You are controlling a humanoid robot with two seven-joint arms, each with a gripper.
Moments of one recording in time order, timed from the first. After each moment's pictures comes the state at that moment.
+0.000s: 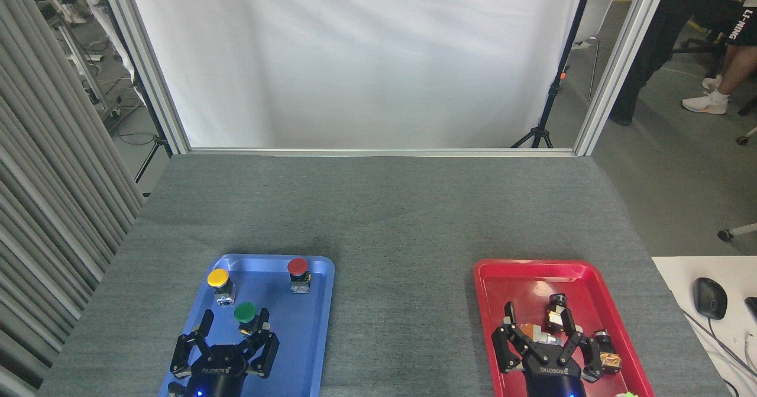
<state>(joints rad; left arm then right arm) 0.08 0.08 -0.10 -1.53 -1.35 0.07 0.17 0.14 0.14 -0.09 -1.61 1.48 -0.06 -0.14</state>
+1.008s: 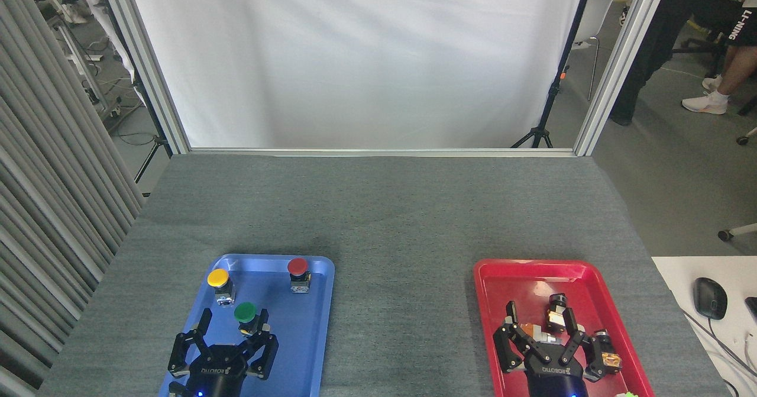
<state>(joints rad) 0.08 0.09 -0.10 -1.54 -1.41 0.08 0.17 0.14 0.13 -0.09 -1.61 1.48 -0.06 -0.14</state>
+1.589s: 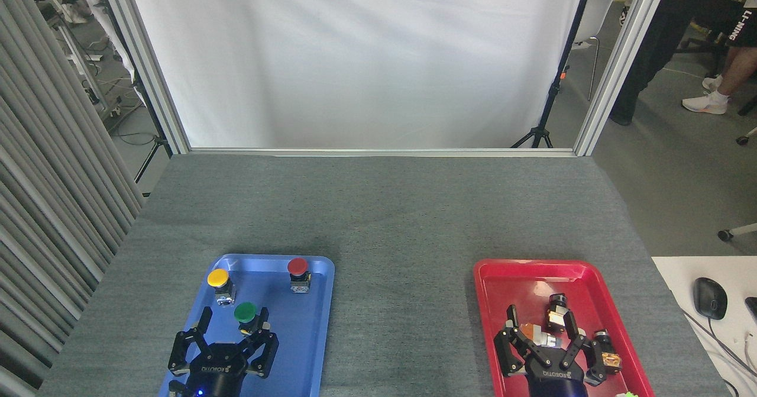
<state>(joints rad) 0.08 0.09 -0.10 -1.54 -1.41 0.08 0.17 0.15 0.13 -0.09 -1.61 1.48 -0.06 -0.14</state>
